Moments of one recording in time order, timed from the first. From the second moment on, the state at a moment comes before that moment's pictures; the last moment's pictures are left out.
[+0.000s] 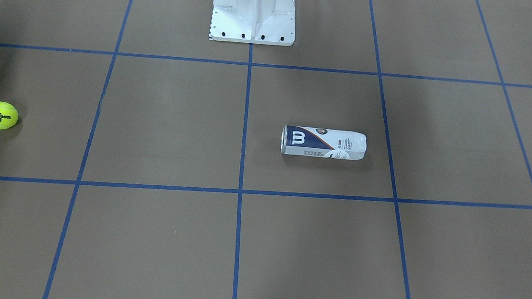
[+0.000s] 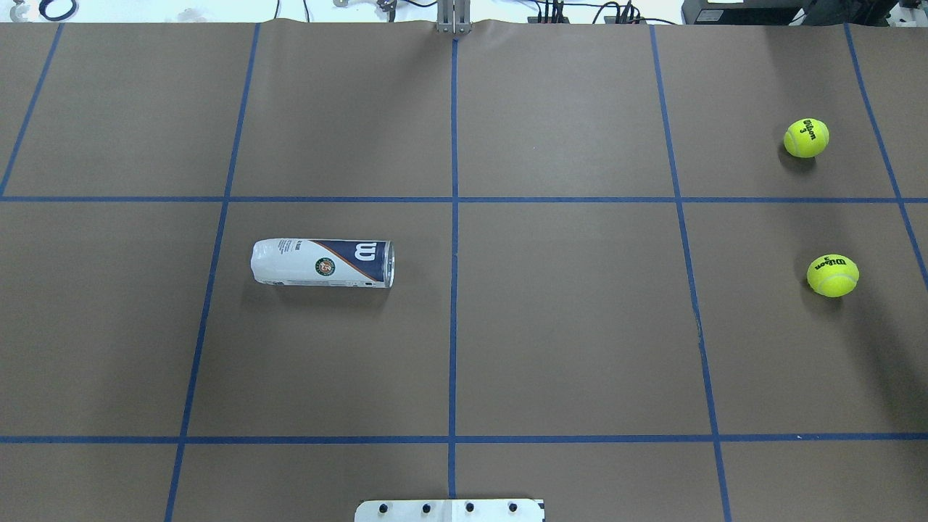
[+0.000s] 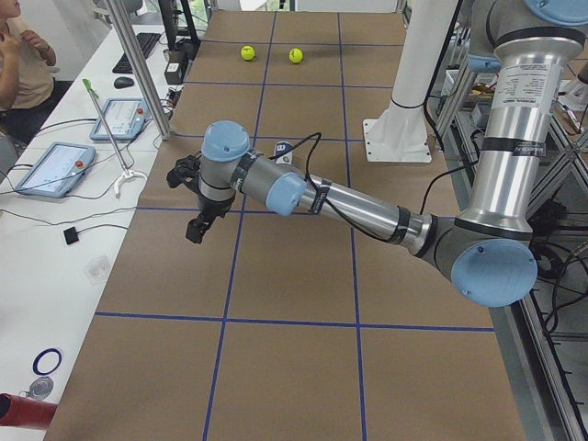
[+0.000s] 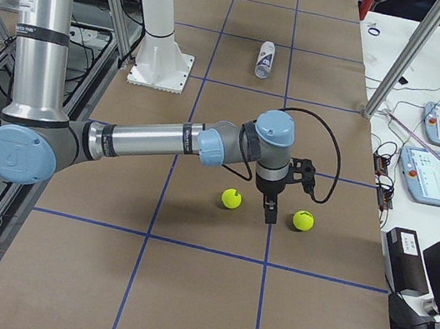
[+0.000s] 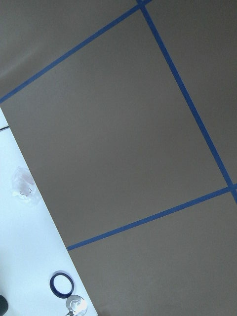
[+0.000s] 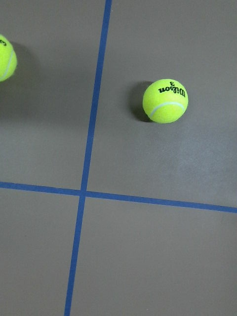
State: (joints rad) left arm -1.45 -1.72 -1.77 -1.86 -2.32 0.06; right arm 1.48 -1.55 1.80 -1.48 2.23 0.15
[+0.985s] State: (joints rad) left arm -1.07 -1.95 -1.76 -2.12 -2.31 -0.02; right arm 1.47 -1.59 1.76 -1.29 2.25 0.13
